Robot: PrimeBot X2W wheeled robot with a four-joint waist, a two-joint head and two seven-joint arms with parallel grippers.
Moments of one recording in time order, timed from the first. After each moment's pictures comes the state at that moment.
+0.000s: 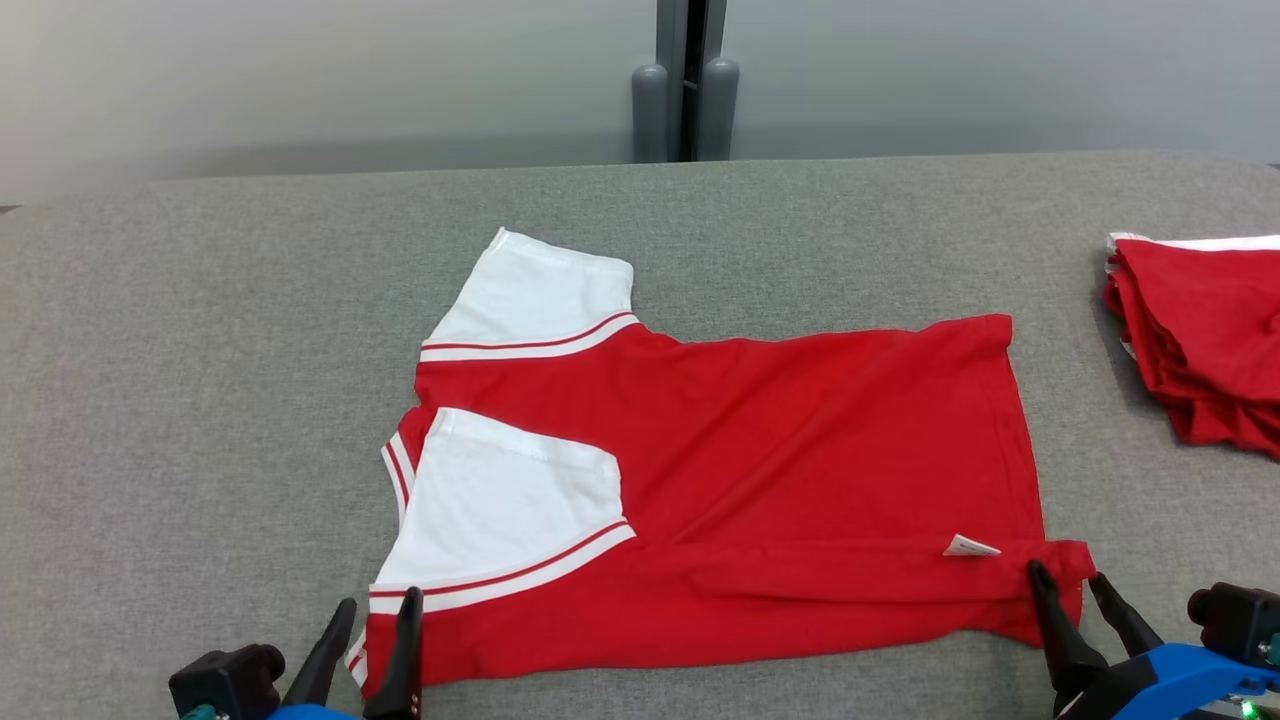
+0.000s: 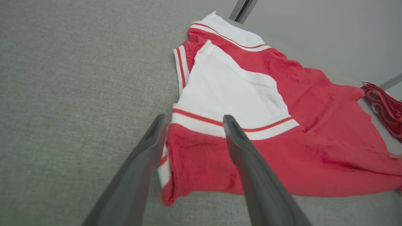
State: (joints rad) left arm 0.17 0.19 -0.19 0.01 -0.57 0.00 0.07; right arm 0.07 -0.05 -0.17 0.12 0.38 0.13 0.19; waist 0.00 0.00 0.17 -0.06
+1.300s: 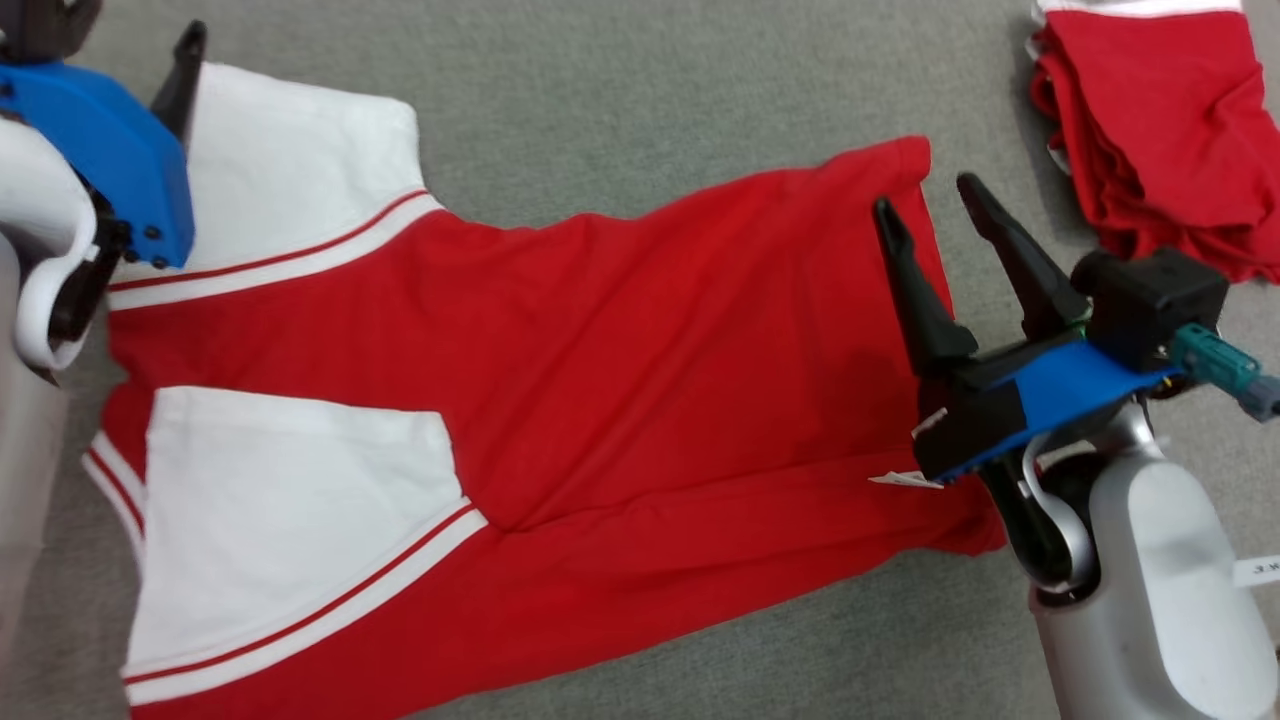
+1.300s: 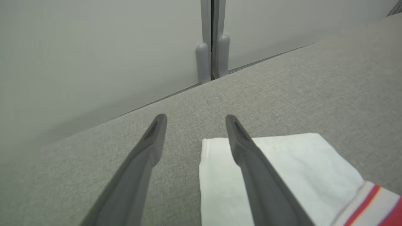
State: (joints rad) left arm -0.88 0.50 -0.34 0.40 -0.38 -0.12 0.39; right arm -0.42 -0.05 0.10 0.00 0.21 0.13 0.14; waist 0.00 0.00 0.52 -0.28
